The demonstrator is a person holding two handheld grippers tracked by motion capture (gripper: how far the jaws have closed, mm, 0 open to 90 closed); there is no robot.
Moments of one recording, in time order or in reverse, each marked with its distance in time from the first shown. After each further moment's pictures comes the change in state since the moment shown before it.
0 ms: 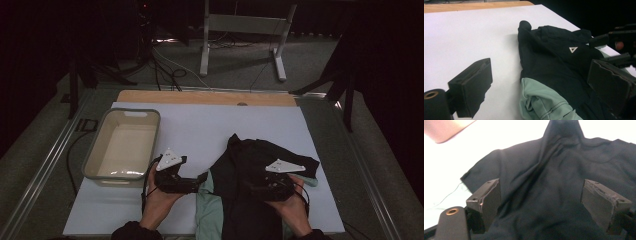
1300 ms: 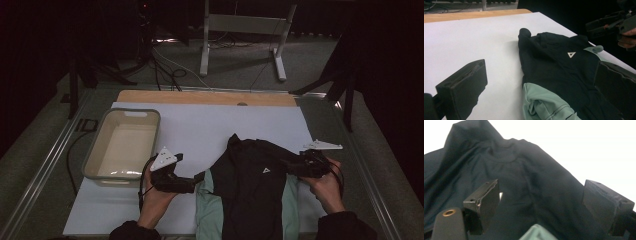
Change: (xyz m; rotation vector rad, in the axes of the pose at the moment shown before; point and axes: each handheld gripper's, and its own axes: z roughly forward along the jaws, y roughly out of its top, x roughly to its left) left arm 0.007 -0.001 -0.005 -0.050 -0.018 0.012; right arm -0.119 0.009 -0.024 0.036 -0.183 0.083
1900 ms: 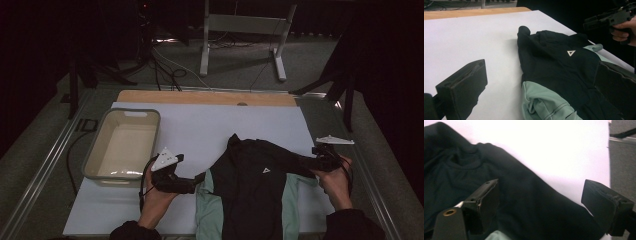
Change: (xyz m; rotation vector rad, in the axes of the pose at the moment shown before) left arm 0.000 -0.002 0.002 0.009 -0.007 -0.001; right arm -0.043 0.000 0.005 0.000 -0.082 0.086
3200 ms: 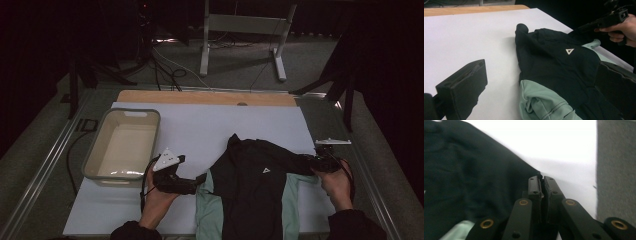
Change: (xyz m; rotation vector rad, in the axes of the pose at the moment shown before) left arm -0.001 -0.001 0.003 0.011 -0.009 -0.005; right arm -0.002 -0.006 0.010 0.110 -0.055 0.006
